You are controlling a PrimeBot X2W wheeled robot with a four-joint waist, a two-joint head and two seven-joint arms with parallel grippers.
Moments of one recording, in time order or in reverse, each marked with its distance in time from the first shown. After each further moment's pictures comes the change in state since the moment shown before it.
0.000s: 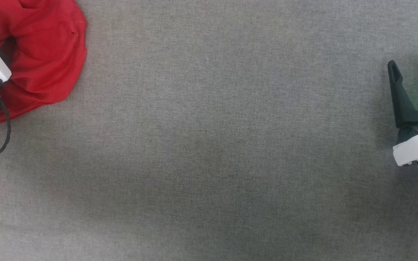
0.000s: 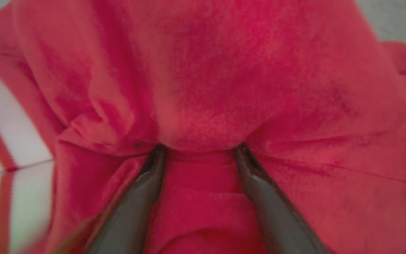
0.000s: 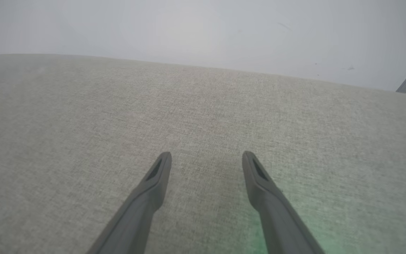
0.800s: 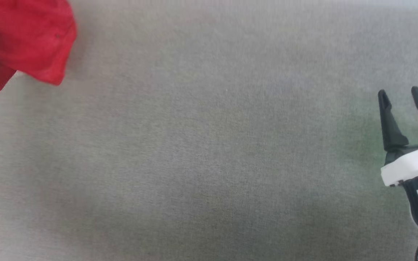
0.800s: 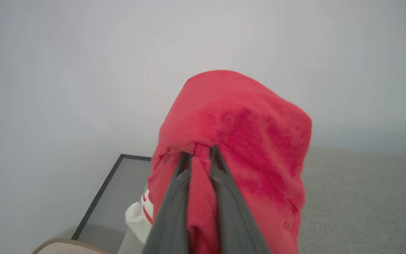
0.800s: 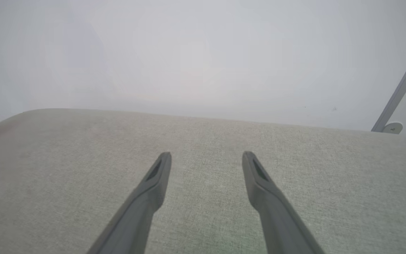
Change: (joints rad) left arm 0.040 0.121 -0.153 -0.298 0.001 -0.054 -0.251; right arm 0.079 0.082 -0.041 0.078 0.009 0.000 -0.040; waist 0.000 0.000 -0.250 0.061
